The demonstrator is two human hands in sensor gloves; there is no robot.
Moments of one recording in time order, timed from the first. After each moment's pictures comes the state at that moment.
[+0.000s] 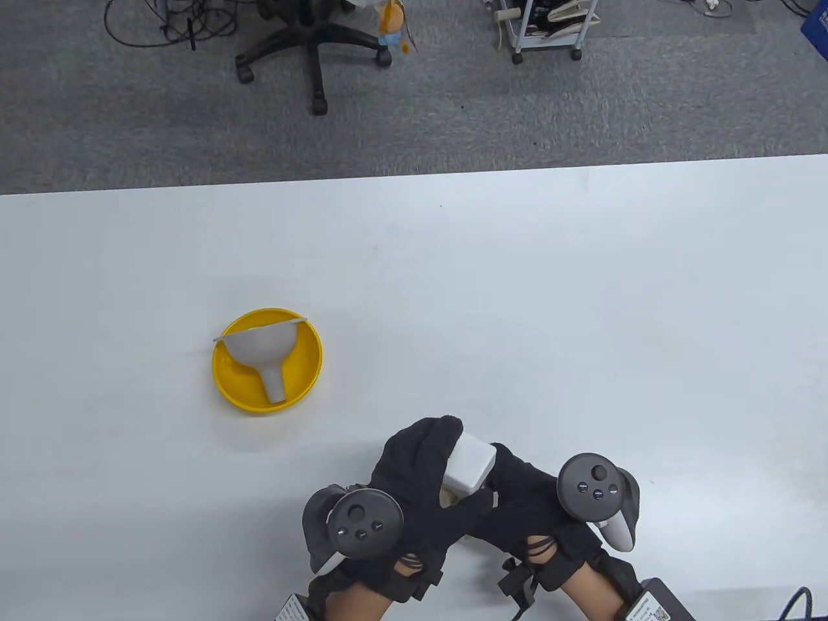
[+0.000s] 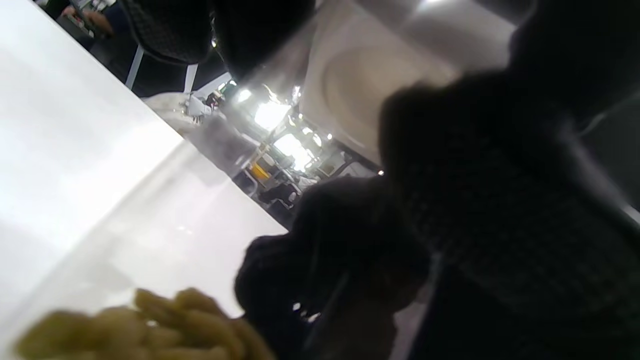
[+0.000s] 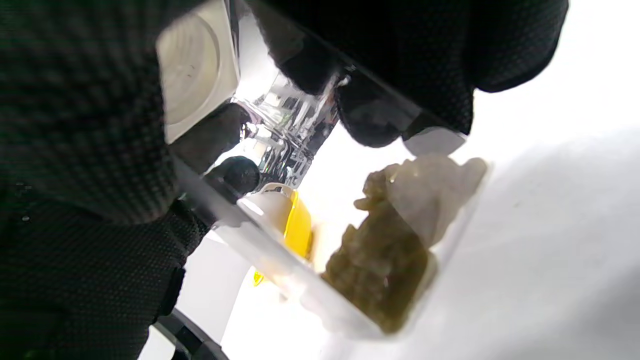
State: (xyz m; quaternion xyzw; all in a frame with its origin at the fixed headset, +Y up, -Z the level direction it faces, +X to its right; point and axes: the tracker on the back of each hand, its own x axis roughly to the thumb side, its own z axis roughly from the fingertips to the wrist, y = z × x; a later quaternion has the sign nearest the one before) left_hand -0.052 -0.673 -0.052 0.05 -0.15 0.46 0.87; right_hand 0.174 -0.705 -0.082 0.15 0.15 0.85 0.48
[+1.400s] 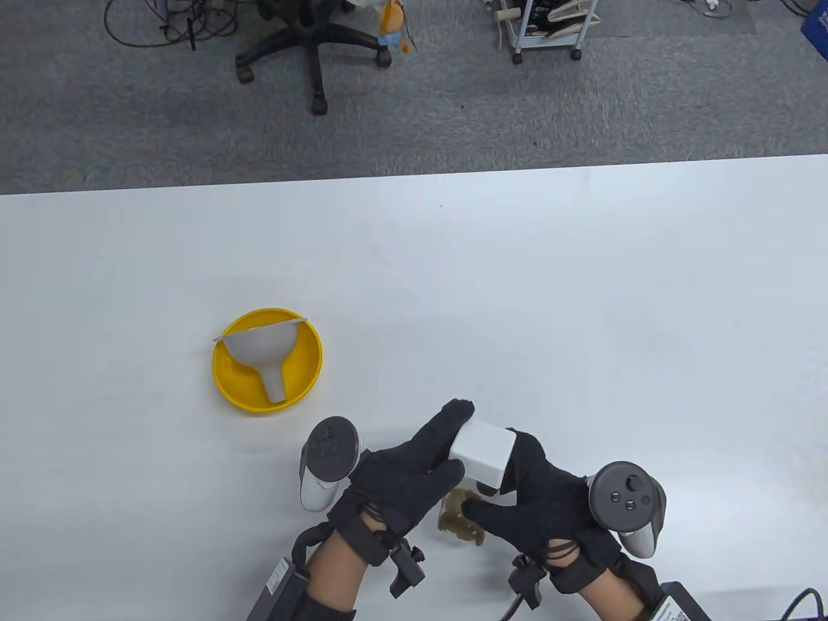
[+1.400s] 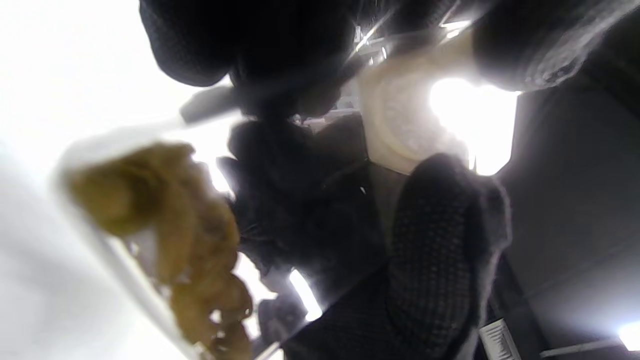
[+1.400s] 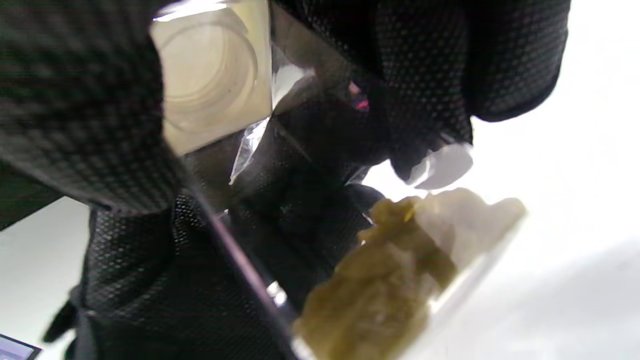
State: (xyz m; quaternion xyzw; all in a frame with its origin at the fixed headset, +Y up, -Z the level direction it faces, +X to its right) left_hand -0.063 -0.707 -0.093 -0.16 -0.22 0.65 0.71; right_hand 0.185 -0.684 -0.080 0.16 0.10 0.82 0.54
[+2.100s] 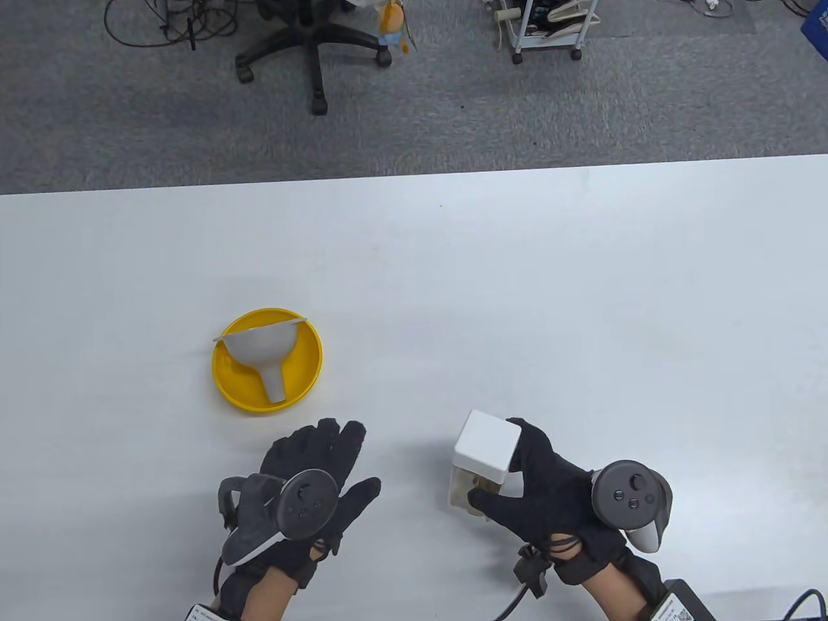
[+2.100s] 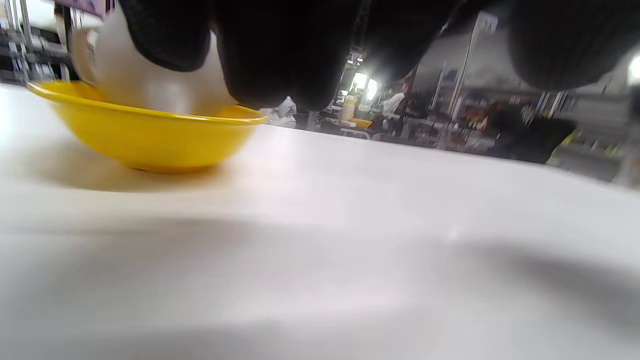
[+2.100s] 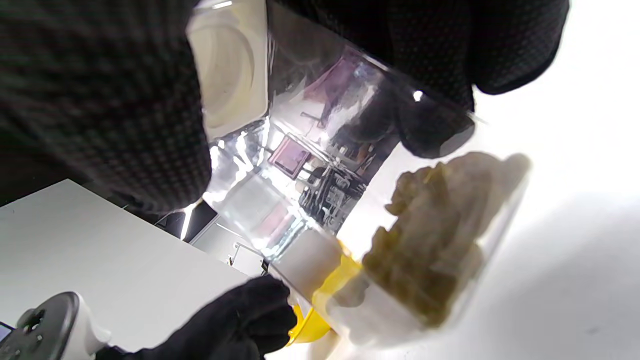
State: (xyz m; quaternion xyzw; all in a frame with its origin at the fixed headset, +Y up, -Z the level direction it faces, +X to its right) left_hand -0.148 -0.690 -0.046 -0.05 -0.09 0.07 0.99; right_hand 0.193 -0.683 -0.084 0.18 0.04 0.85 0.49
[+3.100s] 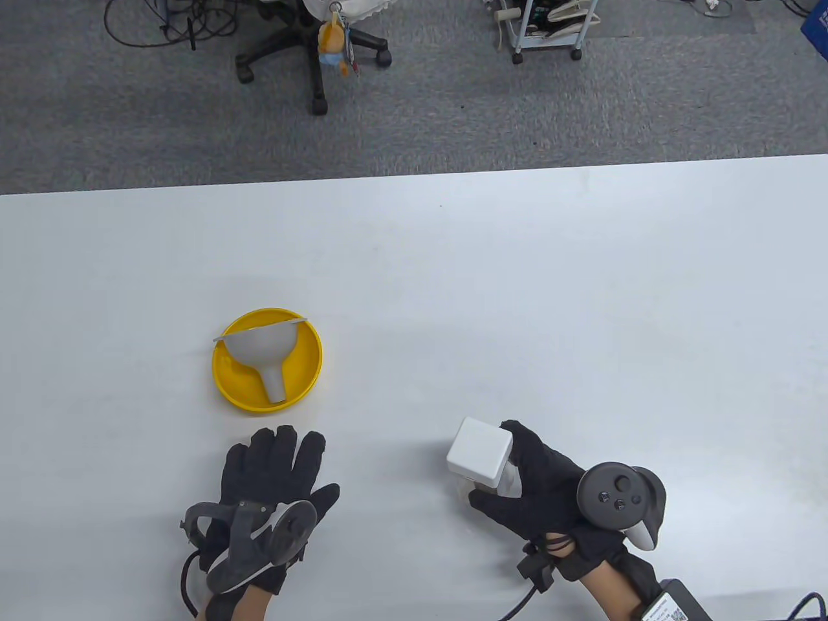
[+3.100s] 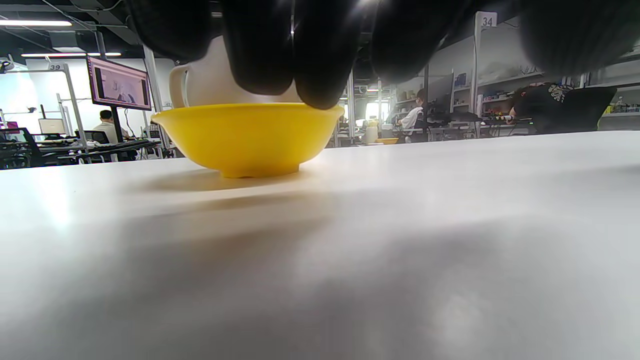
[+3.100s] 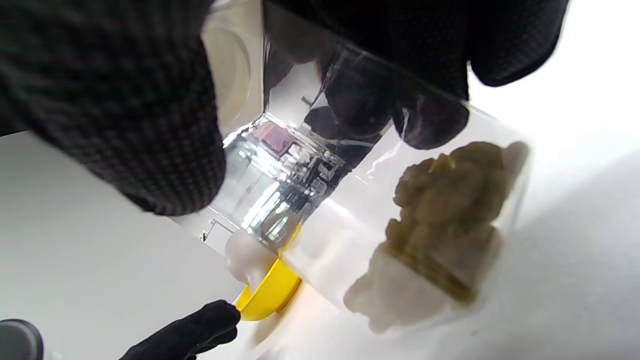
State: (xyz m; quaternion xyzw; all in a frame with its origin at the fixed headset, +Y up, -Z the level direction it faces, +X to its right) left_hand -0.172 -0.721 -0.029 0.02 -0.06 -0.01 1.00; right_hand 0.194 -0.694 -0.087 0.18 0.05 0.89 0.42
